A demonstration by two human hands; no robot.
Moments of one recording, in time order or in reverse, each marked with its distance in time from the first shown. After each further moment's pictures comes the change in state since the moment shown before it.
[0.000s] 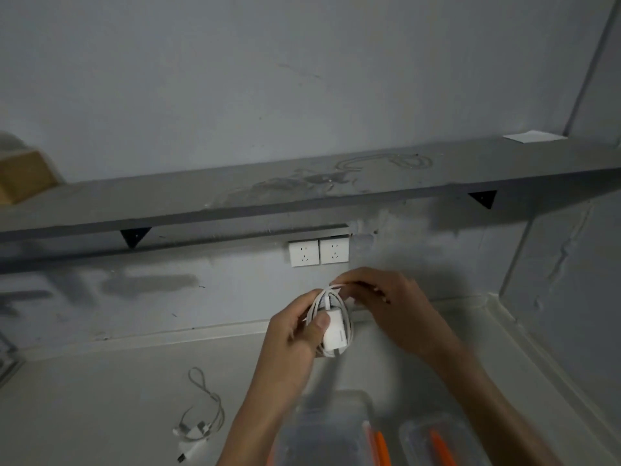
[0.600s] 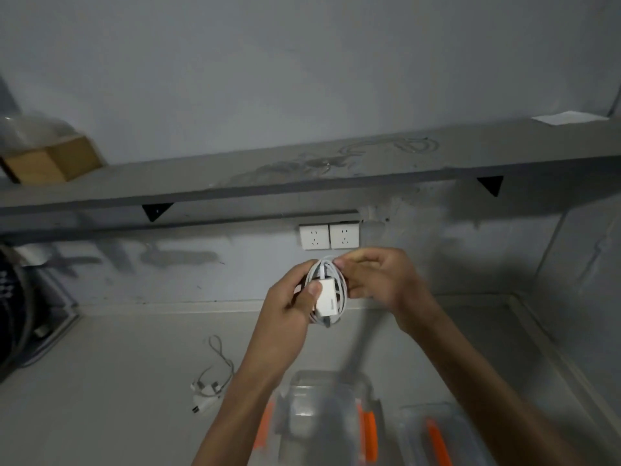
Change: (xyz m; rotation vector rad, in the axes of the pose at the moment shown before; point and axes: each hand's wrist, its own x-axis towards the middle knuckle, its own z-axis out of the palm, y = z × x) left_hand -0.013 0.014 0.048 0.144 0.118 0.090; right_hand 0.000 0.025 -0.021 0.698 -0.035 0.343
